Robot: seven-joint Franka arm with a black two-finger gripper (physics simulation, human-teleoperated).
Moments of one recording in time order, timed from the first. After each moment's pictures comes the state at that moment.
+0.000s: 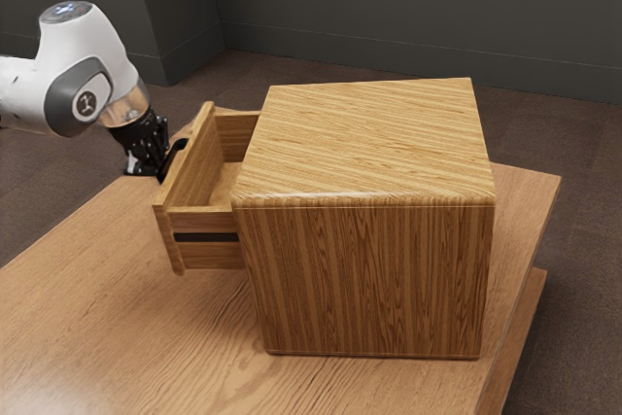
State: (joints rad) arm -0.01 -0.17 0.13 -2.19 0.03 2.28 -1.73
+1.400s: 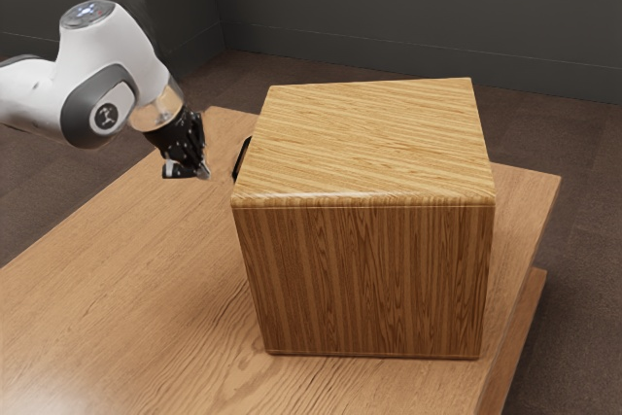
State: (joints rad) arm -0.06 -0.25 0.03 -2.25 0.02 2.36 -1.90
